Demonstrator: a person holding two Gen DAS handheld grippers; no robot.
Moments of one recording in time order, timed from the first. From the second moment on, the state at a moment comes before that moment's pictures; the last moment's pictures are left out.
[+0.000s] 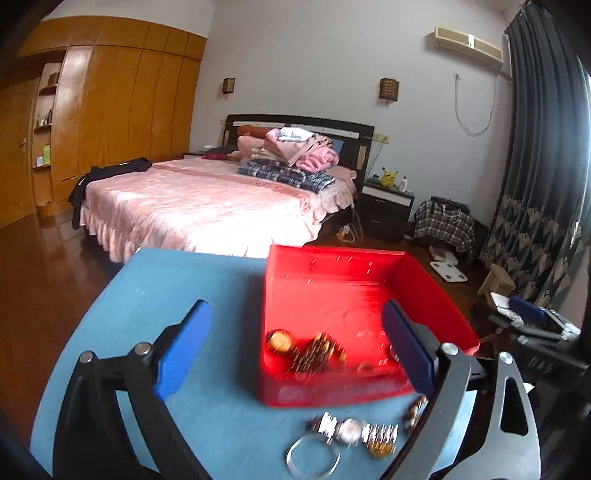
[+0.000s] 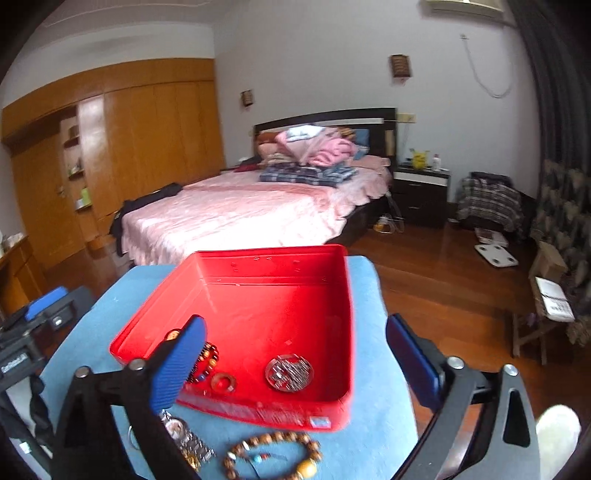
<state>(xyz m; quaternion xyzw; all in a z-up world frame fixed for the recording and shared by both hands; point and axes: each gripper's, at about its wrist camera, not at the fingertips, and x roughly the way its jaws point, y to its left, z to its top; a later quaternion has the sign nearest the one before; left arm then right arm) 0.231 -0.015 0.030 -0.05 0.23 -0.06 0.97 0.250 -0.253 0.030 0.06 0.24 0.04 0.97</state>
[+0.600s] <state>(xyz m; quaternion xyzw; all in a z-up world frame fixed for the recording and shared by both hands) 0.176 -0.014 -0.027 -0.04 0.30 -0.04 0.95 0.180 -0.265 -0.006 0.08 0.26 0.01 0.96</state>
